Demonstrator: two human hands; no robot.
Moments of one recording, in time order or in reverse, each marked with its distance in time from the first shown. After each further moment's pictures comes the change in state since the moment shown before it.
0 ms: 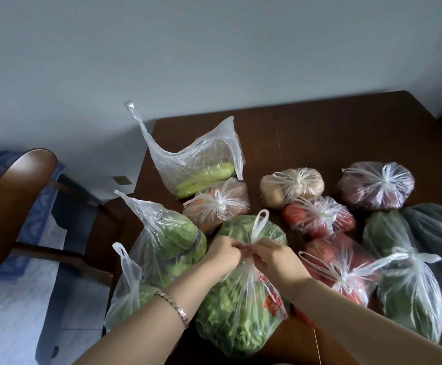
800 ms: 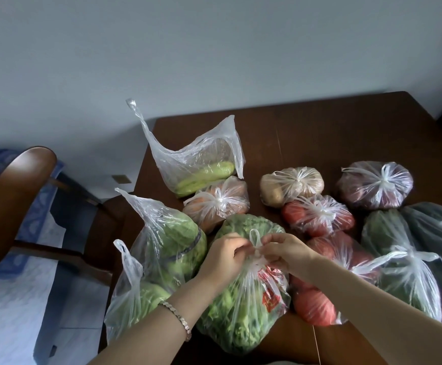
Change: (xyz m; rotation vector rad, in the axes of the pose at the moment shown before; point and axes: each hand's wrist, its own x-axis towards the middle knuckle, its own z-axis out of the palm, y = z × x) left_hand -0.008 -0.023 0.008 0.200 0.231 0.612; right_hand 0.011 0.010 -0.027 1.328 -0.281 0.787
